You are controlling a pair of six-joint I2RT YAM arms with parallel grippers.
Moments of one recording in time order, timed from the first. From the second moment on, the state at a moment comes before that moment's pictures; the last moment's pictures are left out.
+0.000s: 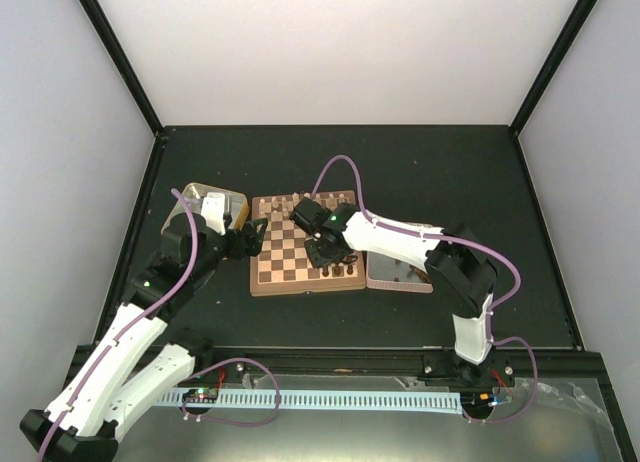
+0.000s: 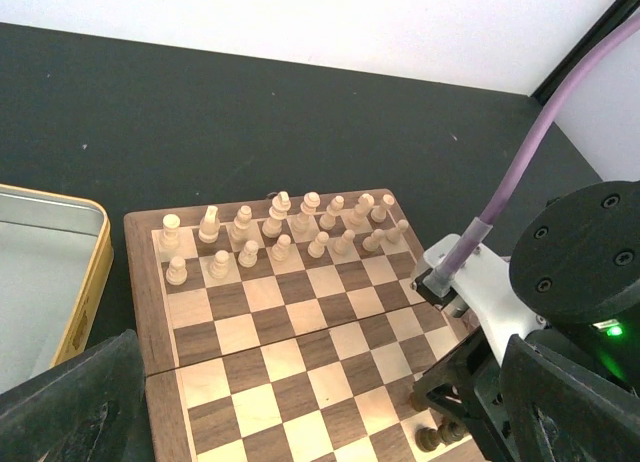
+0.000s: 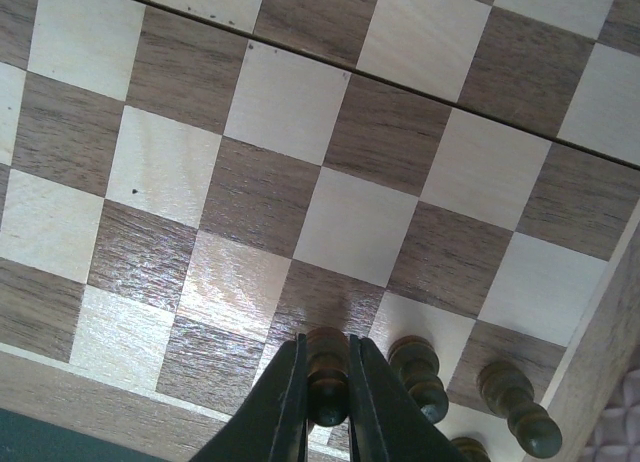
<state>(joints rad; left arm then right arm) -0.43 0.67 0.74 -0.48 0.03 -0.38 0.95 1.92 1.45 -0.83 0.12 0.52</state>
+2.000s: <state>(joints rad) -0.43 0.66 0.73 -0.48 0.03 -0.38 0.81 1.67 1.31 -0.77 0.21 0.58</state>
